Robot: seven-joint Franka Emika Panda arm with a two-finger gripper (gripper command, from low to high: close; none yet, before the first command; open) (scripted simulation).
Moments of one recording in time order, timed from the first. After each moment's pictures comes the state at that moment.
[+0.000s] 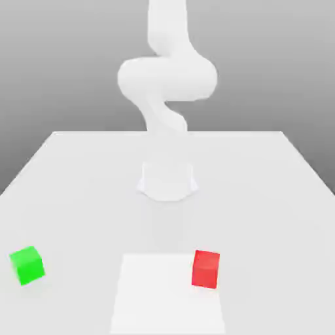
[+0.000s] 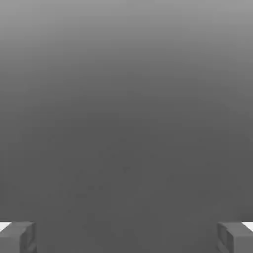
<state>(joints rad) 0.06 -0.74 -0.05 -2.34 0.03 2.34 0.69</state>
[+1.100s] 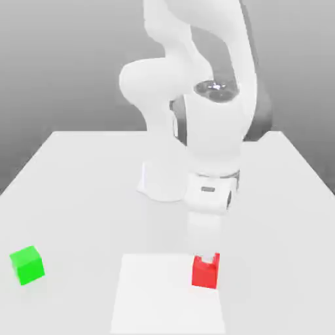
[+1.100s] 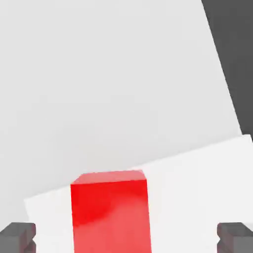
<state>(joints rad) 0.46 0.01 -0.25 -2.78 0.00 2.80 -0.36</state>
